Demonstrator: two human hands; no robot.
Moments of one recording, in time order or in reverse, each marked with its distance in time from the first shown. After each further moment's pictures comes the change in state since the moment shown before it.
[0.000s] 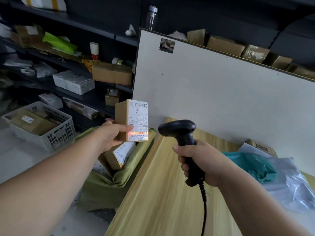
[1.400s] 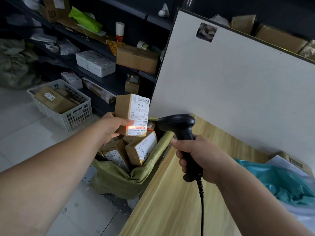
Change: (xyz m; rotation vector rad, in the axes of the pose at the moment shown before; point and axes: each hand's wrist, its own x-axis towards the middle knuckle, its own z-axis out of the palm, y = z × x) left_hand 0.056 -0.009 -0.089 0.072 0.135 -0.033; right_hand 0.072 -0.018 0.073 -0.082 -0.105 0.060
